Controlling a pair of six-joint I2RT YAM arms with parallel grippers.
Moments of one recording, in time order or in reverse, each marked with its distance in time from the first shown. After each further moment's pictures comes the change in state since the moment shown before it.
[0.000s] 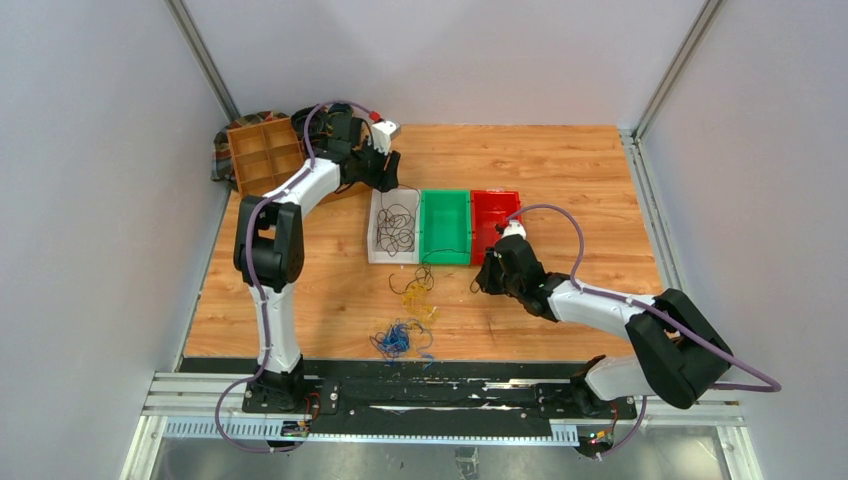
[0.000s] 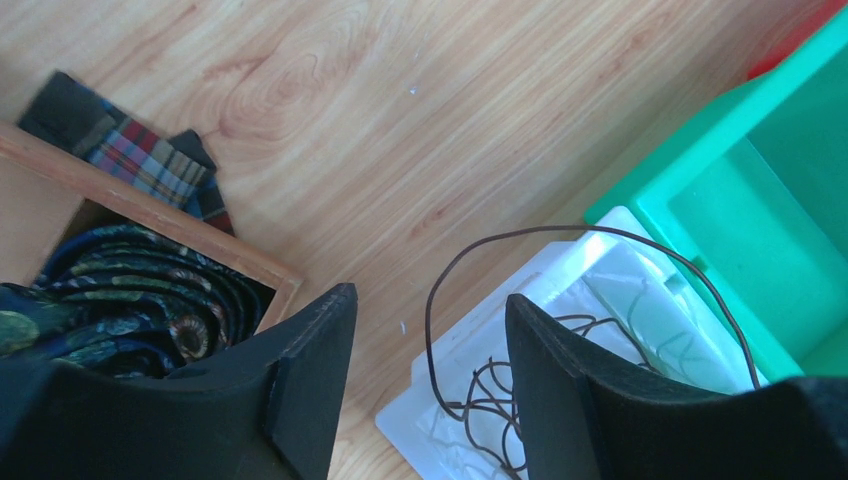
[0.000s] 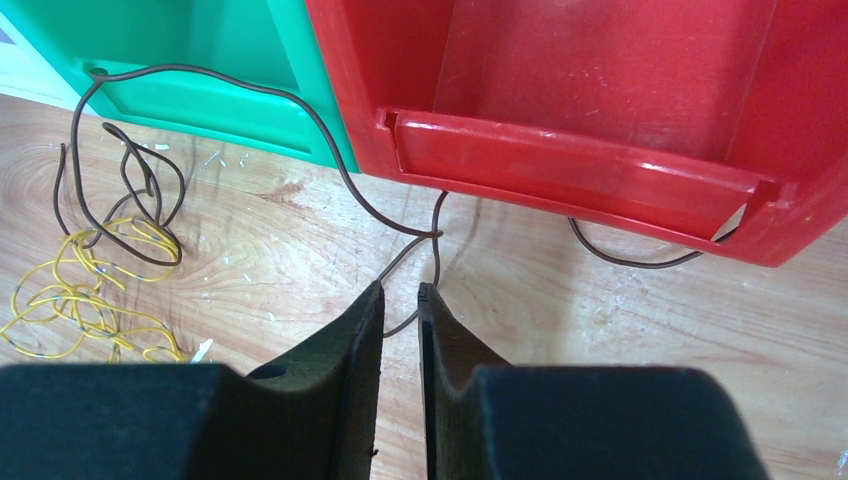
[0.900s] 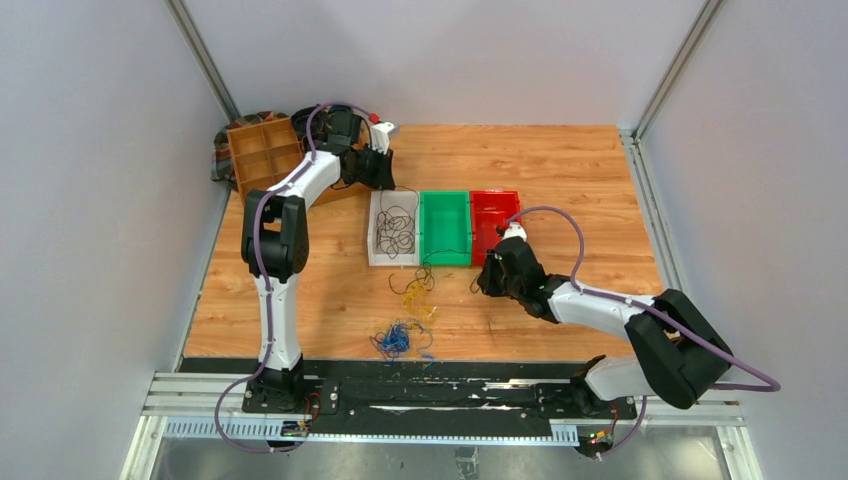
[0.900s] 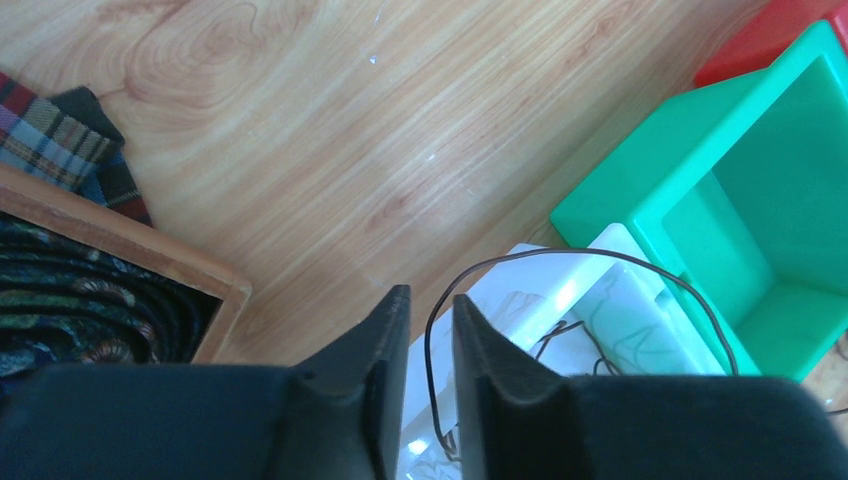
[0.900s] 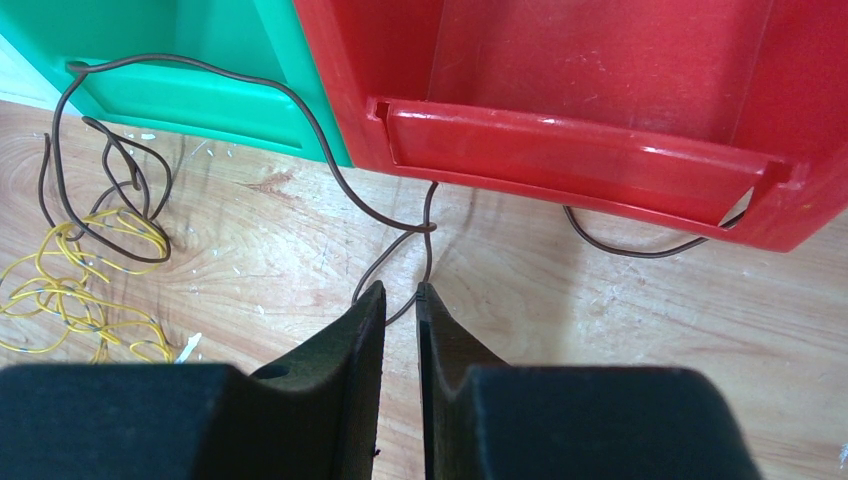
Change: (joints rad) left arm 0.031 0.115 0.156 -0.175 0.133 -0.067; right arm 0.000 -0.001 -0.017 0.007 -0.001 0.000
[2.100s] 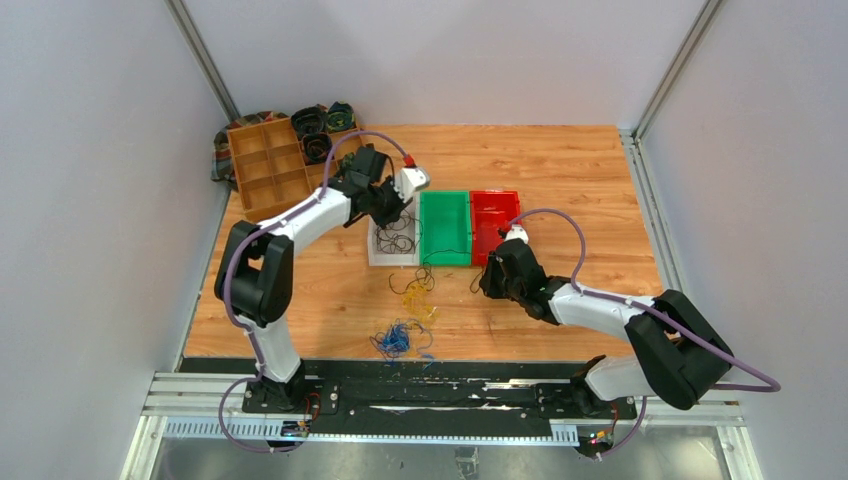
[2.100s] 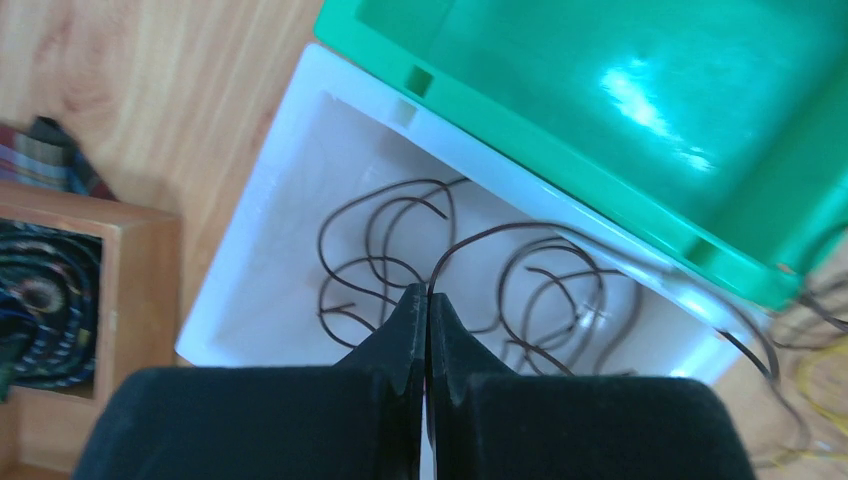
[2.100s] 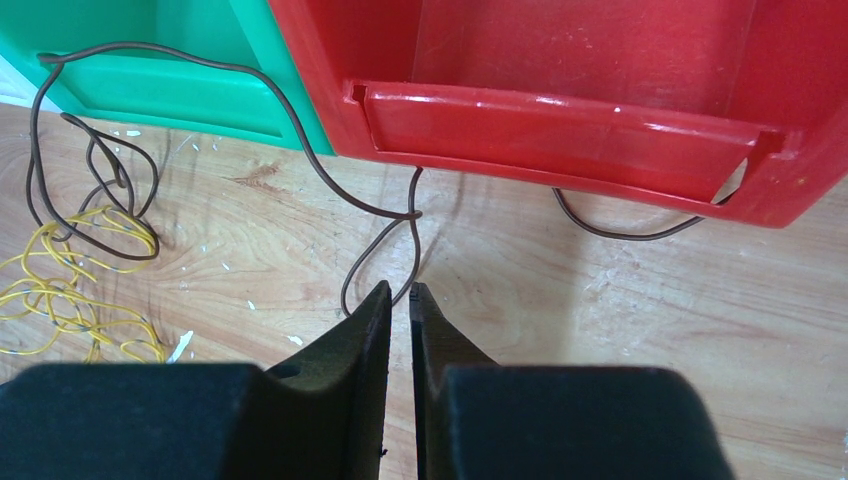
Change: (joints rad) left arm -0.216 -0.354 -0.467 0.108 -0.292 0.377; right arm 0.000 -0.004 -0.015 -0.002 0.009 0.026
